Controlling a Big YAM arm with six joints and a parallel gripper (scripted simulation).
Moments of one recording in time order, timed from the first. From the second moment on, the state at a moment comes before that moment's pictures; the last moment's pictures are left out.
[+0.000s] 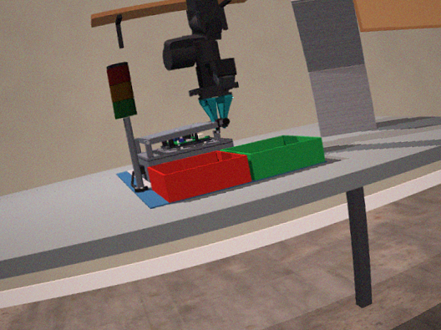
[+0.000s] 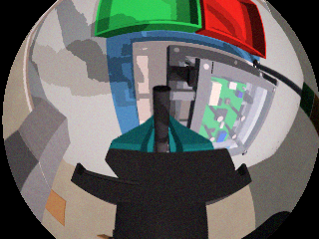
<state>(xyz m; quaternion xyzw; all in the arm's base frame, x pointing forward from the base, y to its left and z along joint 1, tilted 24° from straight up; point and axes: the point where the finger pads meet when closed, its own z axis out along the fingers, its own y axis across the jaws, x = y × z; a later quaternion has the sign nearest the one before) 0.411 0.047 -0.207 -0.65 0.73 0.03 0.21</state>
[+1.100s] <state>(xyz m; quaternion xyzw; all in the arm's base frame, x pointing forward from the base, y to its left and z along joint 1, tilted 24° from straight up) 0.412 0.048 -0.209 -0.65 0.73 0.03 0.21</state>
